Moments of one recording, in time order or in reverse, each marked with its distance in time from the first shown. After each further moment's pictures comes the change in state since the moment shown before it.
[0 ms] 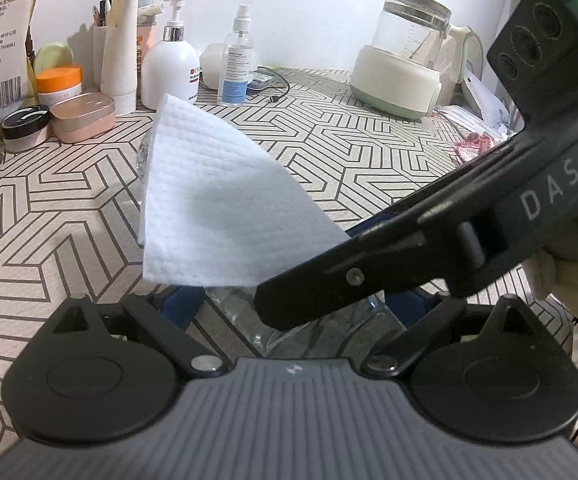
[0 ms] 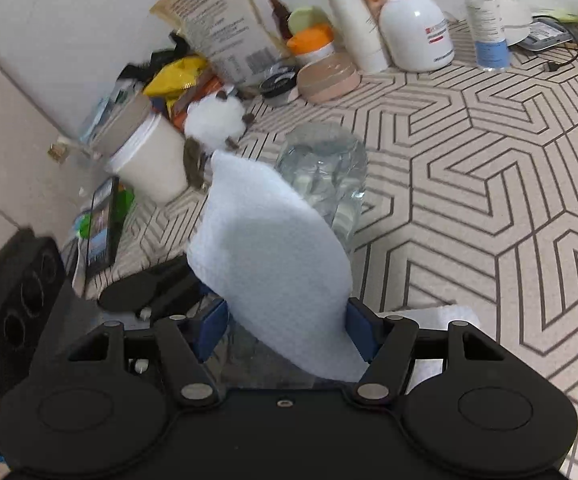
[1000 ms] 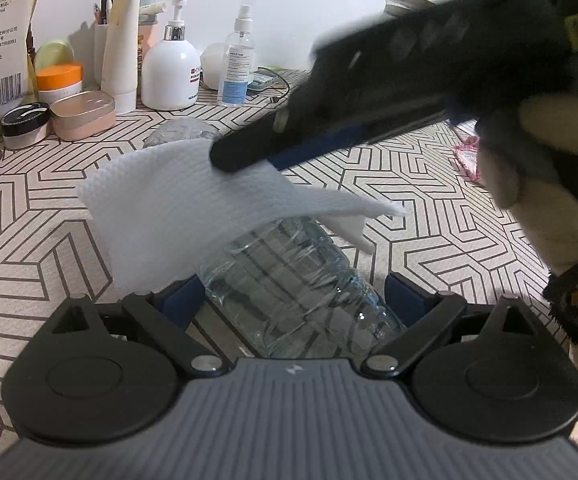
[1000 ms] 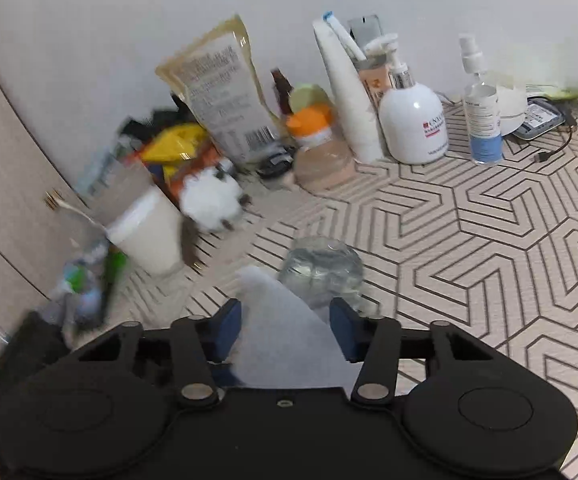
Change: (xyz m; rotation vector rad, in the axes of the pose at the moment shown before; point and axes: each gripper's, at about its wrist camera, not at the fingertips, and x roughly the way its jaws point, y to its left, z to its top) left arm 0.002 0.002 0.003 -0.015 -0.005 -0.007; right arm -0.010 0.011 0.038 -0.061 -0.171 -0.074
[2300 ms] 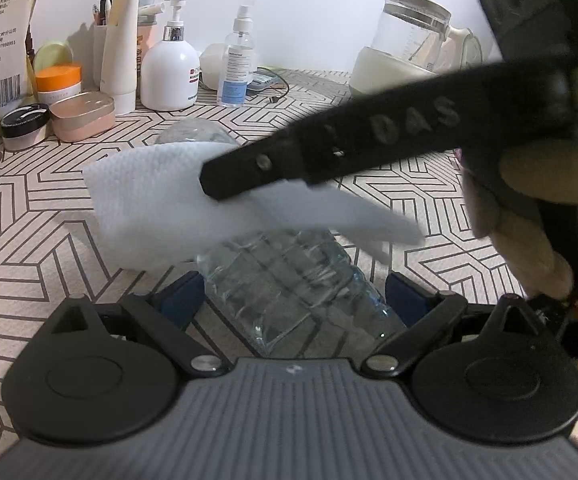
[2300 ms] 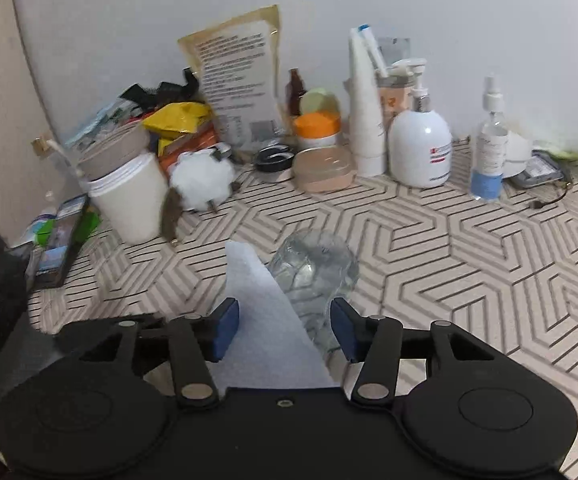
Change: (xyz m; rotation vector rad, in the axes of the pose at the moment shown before) left arm 0.000 0.009 0.002 0.005 0.005 0.002; right arm 0.006 0.013 -0.016 -0.191 -0.061 -0.092
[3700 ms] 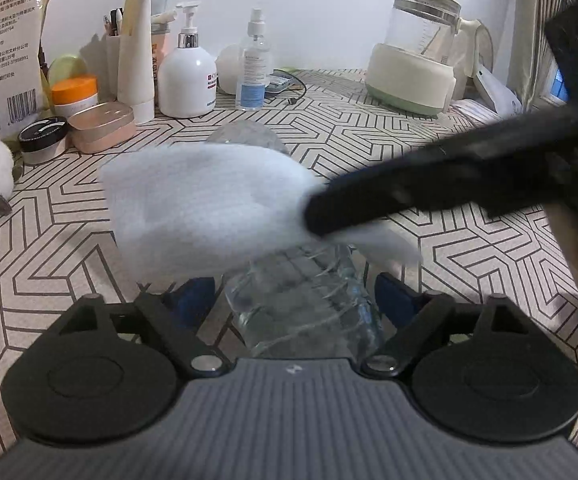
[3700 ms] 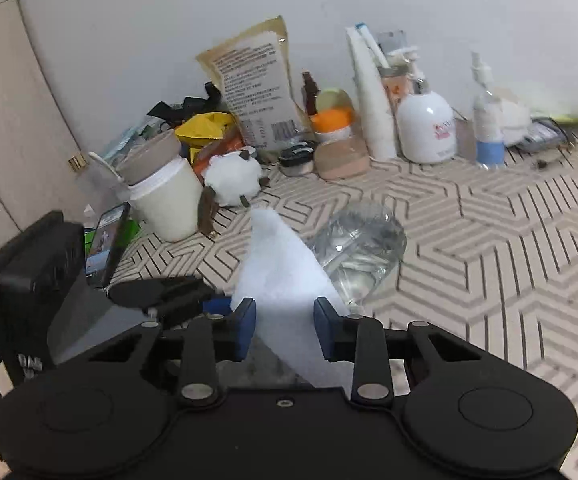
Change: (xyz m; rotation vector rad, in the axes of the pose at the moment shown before) left arm 0.002 0.009 0.001 0.046 -0.005 0.066; right arm -0.028 -0.003 -0.028 0.072 -0.029 0.116
